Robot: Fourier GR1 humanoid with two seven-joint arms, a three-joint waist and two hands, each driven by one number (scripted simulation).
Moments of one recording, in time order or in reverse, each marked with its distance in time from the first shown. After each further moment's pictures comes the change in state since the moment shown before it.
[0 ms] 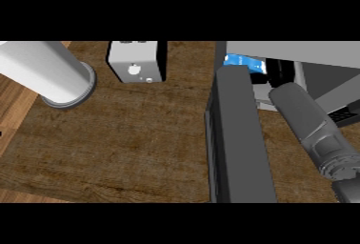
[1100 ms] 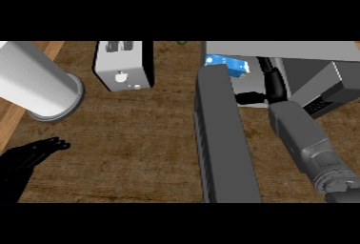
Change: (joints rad) left arm -0.036 -0.068 -0.202 0.018 -0.057 -0.077 0.014; right arm 0.118 0.042 -0.204 -0.023 -0.214 0.530 -0.221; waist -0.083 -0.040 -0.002
